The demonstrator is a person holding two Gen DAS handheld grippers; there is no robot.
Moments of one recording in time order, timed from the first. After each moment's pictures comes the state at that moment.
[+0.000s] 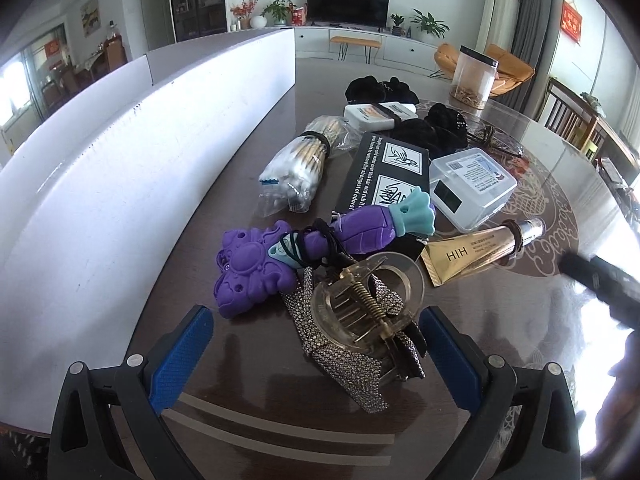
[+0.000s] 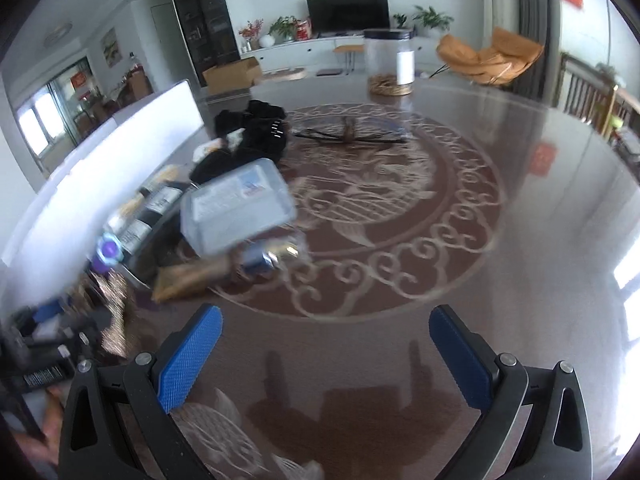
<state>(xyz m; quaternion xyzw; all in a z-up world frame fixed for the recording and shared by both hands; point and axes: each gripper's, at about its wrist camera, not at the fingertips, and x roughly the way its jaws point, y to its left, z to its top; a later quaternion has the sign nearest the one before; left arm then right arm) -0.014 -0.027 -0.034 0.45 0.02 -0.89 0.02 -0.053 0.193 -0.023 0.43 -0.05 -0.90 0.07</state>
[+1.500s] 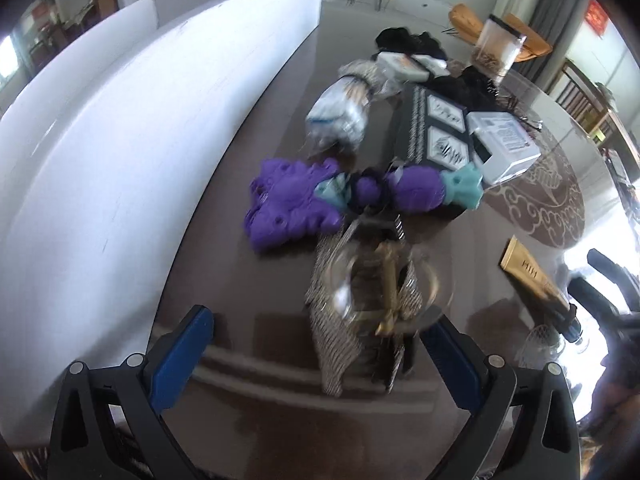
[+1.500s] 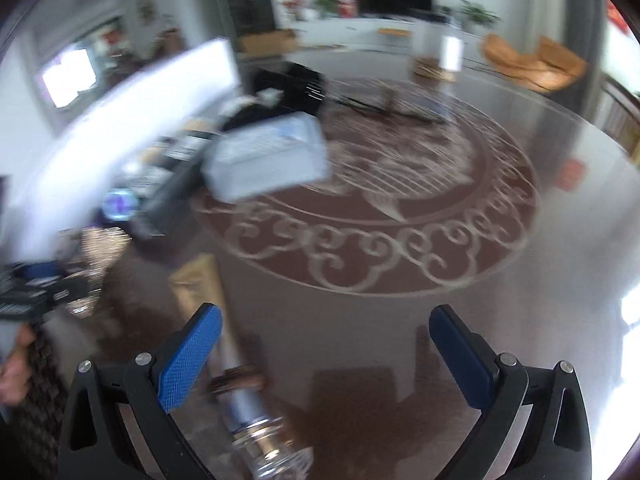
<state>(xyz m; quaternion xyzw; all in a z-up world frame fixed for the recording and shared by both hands) -0.022 -0.058 -0.042 0.55 0.05 -0.84 0.01 -0.043 0.189 -0.026 0.46 0.01 -0.88 0.15</state>
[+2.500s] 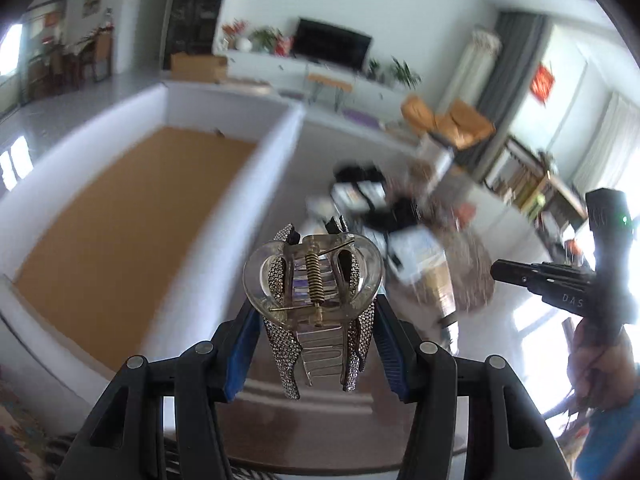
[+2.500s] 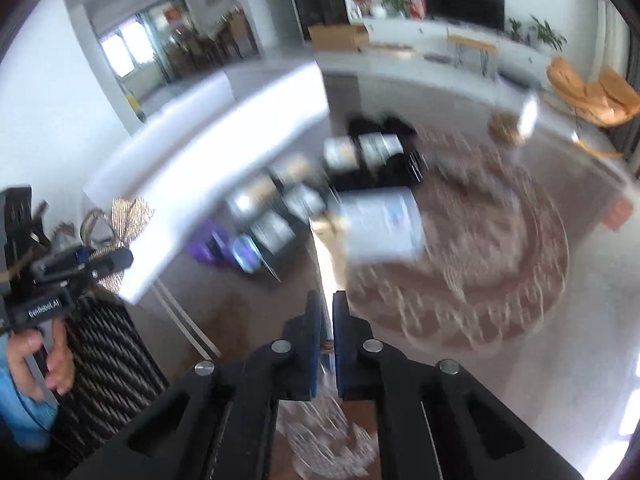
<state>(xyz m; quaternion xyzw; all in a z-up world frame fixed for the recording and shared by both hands) 0.034 -0.114 0.072 0.39 0.12 -0.91 -0.05 -0.068 0.137 0.074 0.46 0.03 -0.85 0.25</state>
